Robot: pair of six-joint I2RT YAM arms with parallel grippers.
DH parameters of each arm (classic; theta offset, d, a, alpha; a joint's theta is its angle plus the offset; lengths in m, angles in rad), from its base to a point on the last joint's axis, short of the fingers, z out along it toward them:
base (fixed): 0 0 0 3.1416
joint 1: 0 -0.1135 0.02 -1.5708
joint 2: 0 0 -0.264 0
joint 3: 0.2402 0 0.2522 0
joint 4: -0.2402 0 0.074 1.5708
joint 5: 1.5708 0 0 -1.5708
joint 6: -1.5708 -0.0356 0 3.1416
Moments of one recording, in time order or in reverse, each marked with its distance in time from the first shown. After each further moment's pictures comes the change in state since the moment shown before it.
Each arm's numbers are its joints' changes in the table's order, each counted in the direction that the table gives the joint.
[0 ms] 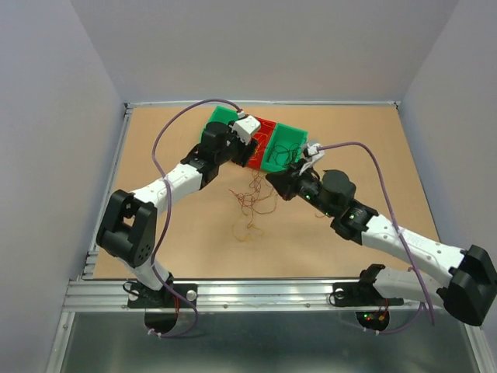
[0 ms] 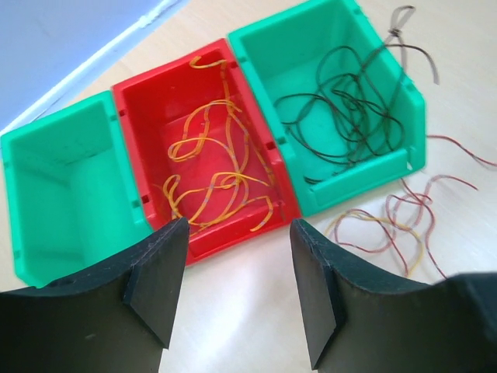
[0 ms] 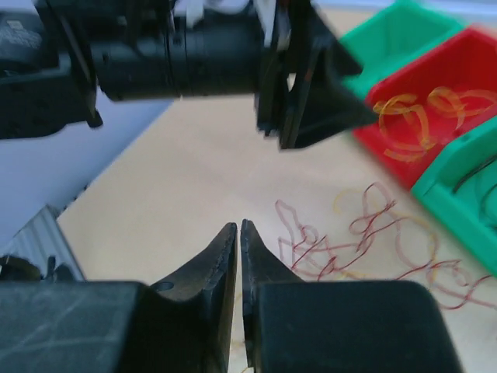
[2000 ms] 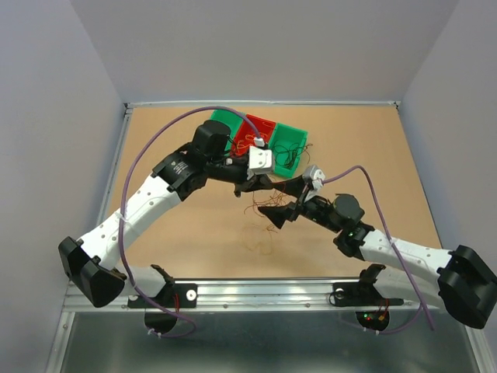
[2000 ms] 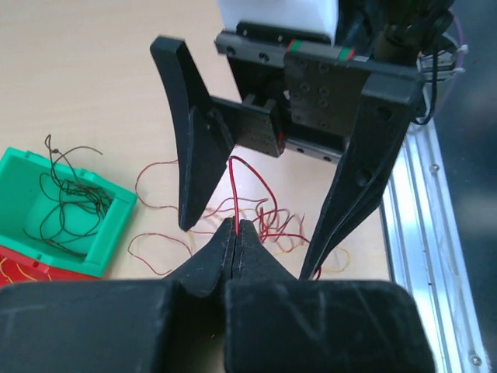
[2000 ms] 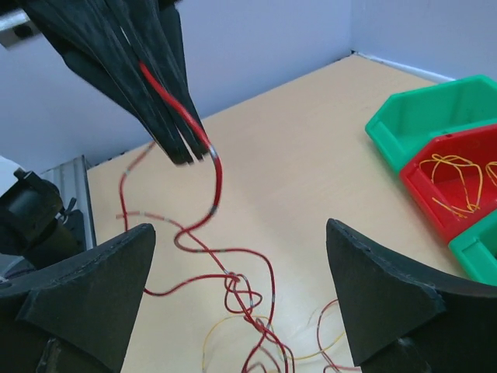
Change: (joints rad) left arm 0.204 0.332 0.212 -0.733 0.610 -0.292; right arm 0.001 0.120 -0.324 0.469 -0.215 0.164
